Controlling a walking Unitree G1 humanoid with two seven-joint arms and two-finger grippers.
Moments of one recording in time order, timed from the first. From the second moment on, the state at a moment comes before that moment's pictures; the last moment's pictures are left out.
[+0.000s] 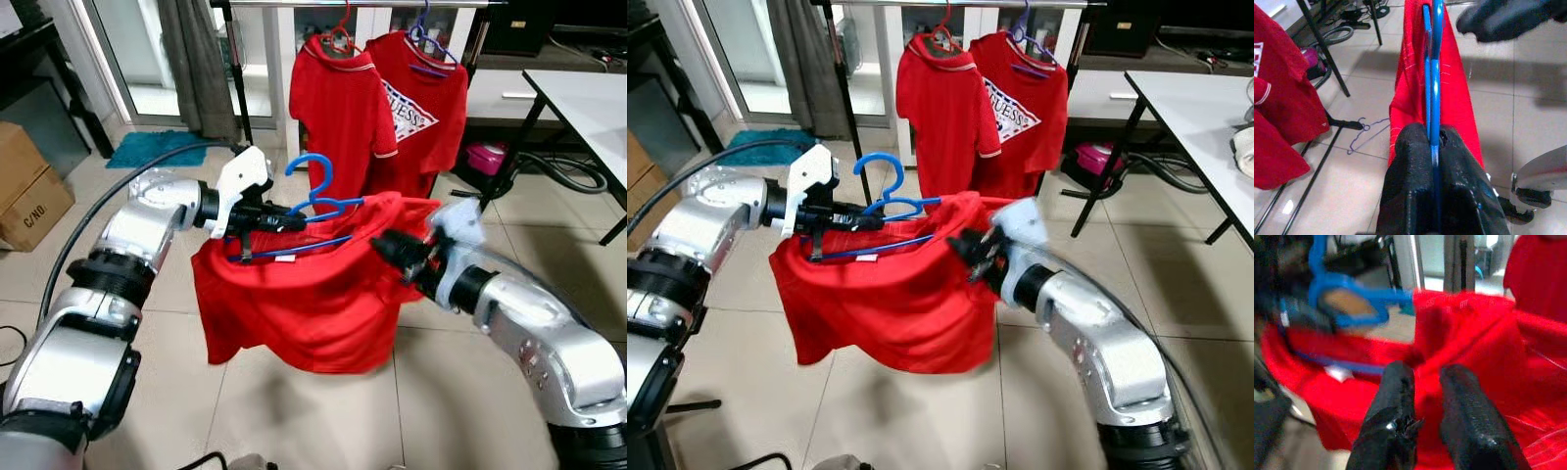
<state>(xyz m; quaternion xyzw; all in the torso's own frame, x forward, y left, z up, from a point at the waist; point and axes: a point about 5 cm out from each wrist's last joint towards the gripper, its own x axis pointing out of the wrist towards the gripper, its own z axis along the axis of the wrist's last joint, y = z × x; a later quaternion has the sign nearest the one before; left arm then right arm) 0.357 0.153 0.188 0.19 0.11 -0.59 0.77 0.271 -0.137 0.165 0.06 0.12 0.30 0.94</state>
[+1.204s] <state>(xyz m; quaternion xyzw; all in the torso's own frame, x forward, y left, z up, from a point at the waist) 0.352 0.141 0.188 0.19 0.10 -0.61 0.76 0.284 -0.140 0.165 0.14 0.20 0.14 0.96</state>
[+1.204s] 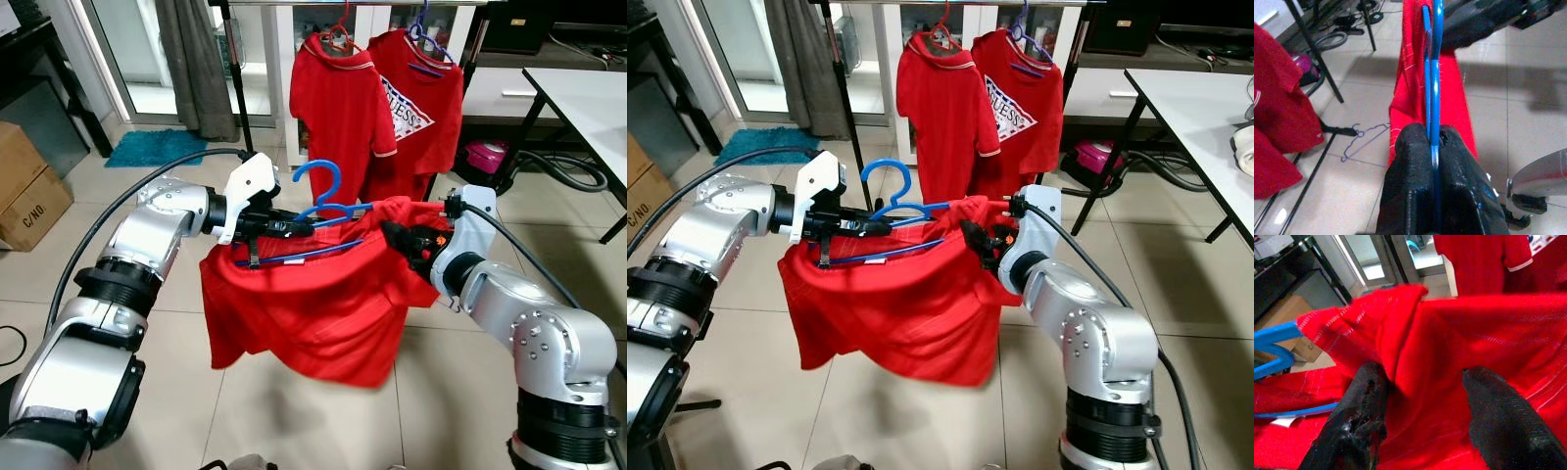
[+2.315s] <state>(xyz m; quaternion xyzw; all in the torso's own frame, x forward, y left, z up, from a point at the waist) 0.352 0.149 0.174 0.26 0.12 -0.58 0.76 0.290 -0.142 0.172 0.16 0.17 0.14 0.96</state>
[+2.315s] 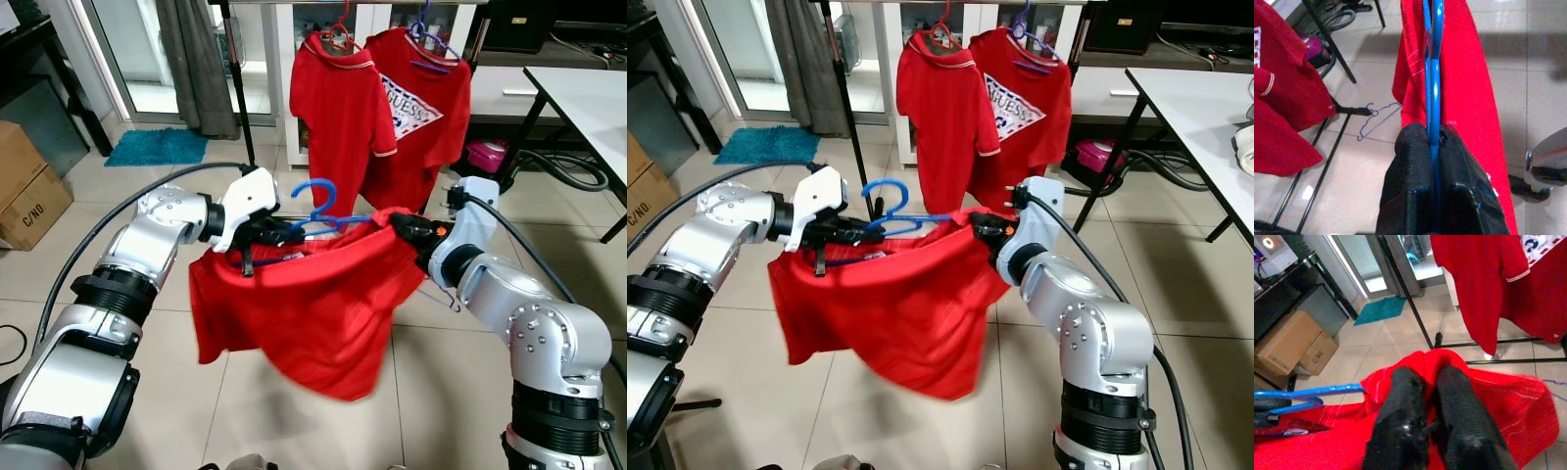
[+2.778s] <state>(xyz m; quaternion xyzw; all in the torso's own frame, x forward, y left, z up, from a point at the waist) 0.333 0.142 0.150 0.33 0.13 -0.64 0.68 0.297 -0.150 0.180 0.16 0.16 0.14 0.96</state>
